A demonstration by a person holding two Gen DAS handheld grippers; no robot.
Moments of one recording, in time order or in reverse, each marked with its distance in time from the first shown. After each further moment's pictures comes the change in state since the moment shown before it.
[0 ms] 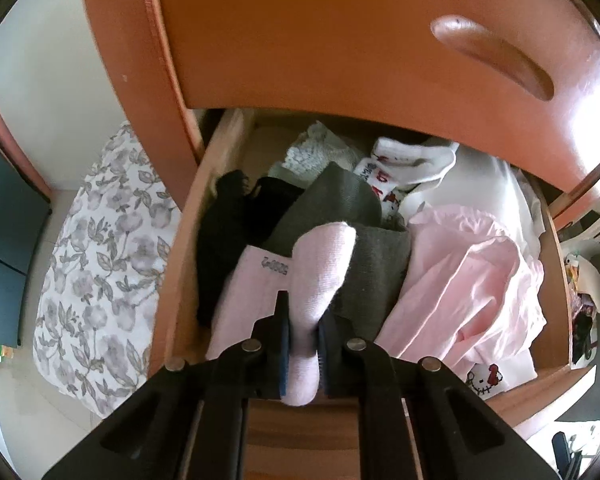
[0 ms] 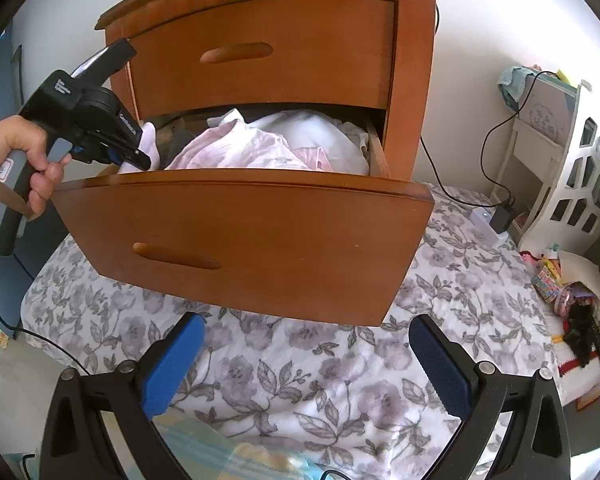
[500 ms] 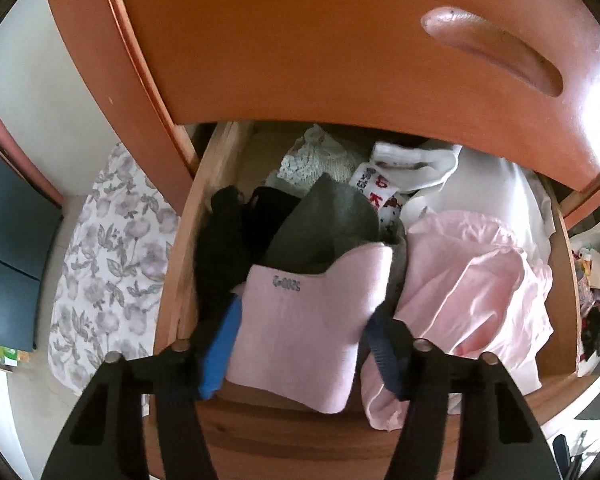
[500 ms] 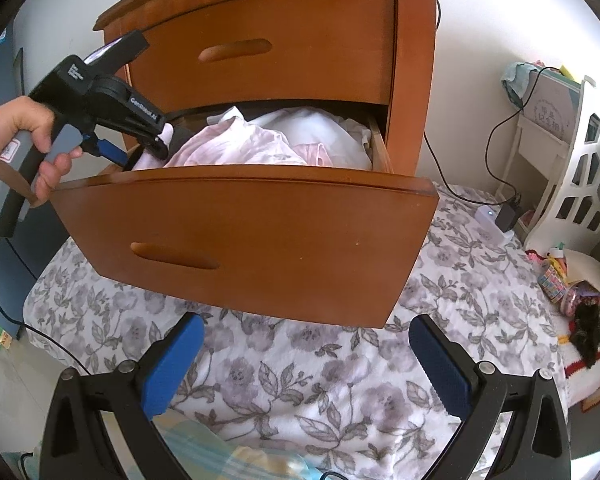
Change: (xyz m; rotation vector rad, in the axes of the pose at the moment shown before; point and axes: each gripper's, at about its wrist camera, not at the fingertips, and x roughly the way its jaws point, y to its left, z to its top) left arm 0.008 -0.016 0.014 0.035 0.043 0.061; right arm 0.009 -0.005 -0.001 0.009 0.000 0.017
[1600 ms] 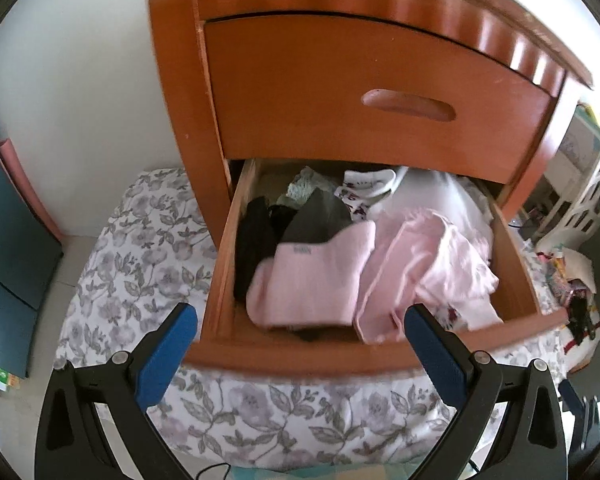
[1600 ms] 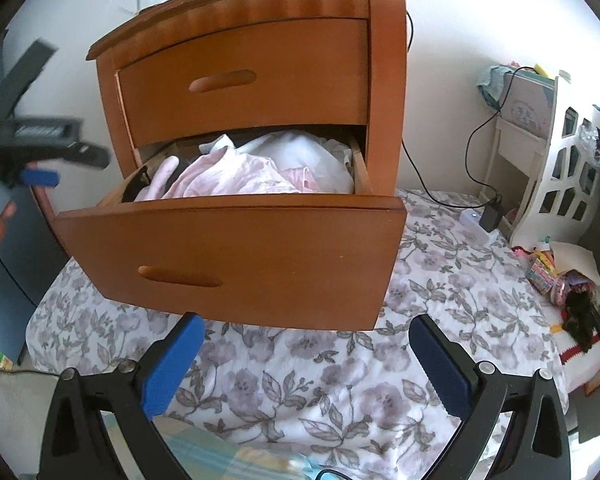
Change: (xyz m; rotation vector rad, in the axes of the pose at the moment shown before) left arm -0.088 0.017 -0.061 0.044 -0.236 -0.046; right arm -0.023 0.002 0.001 0.060 -0.057 -0.029
